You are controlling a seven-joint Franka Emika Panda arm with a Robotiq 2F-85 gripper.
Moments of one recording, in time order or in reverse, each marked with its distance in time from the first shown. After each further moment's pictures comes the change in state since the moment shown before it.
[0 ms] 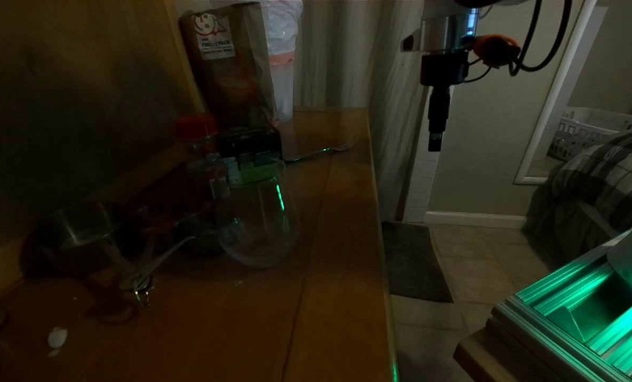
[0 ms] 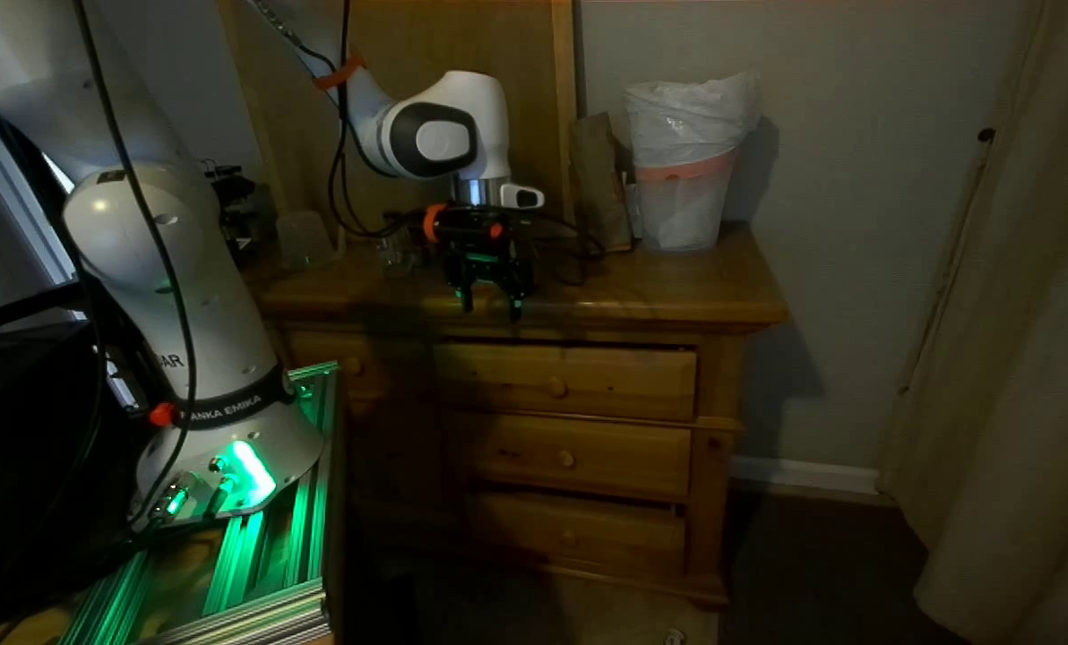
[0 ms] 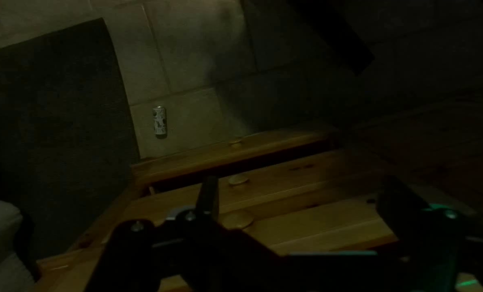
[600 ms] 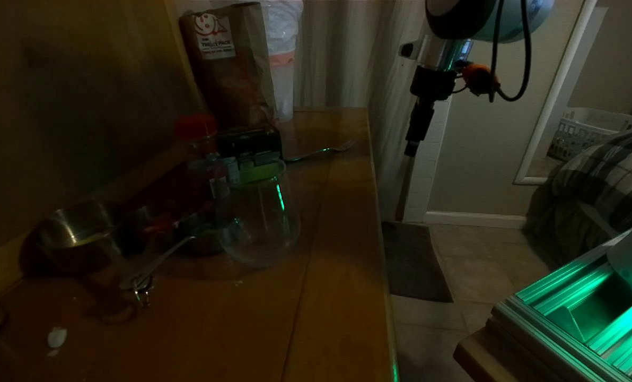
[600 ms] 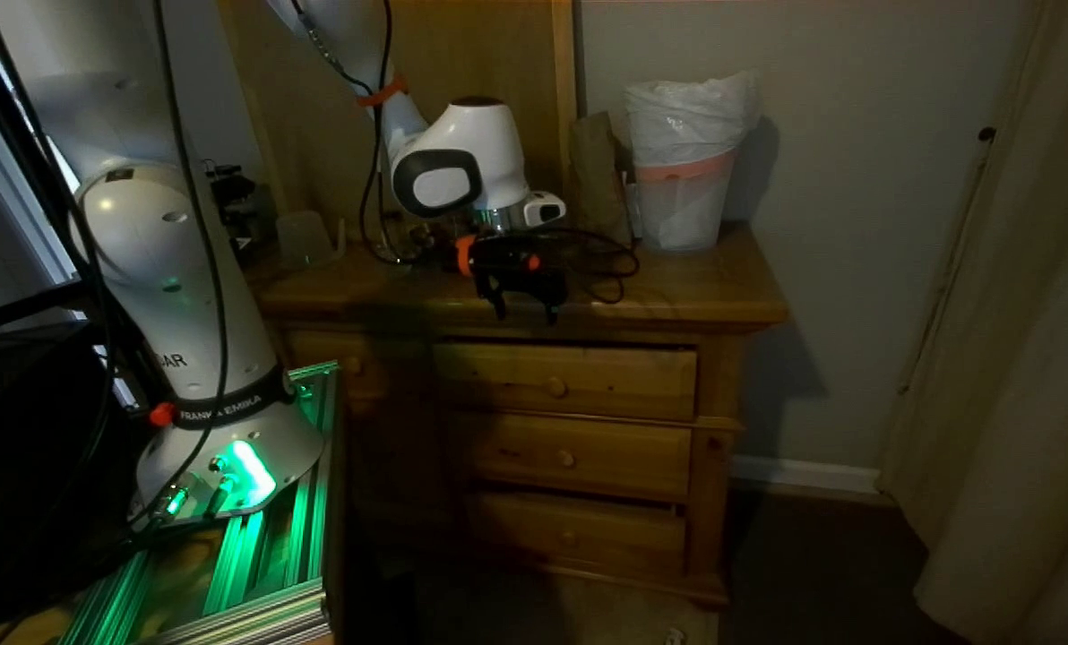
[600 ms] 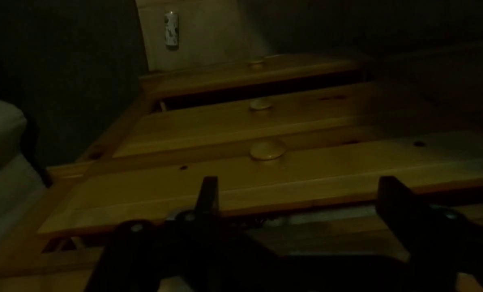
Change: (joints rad) arm 0.052 0.159 -0.063 0.004 0.371 0.382 -0.456
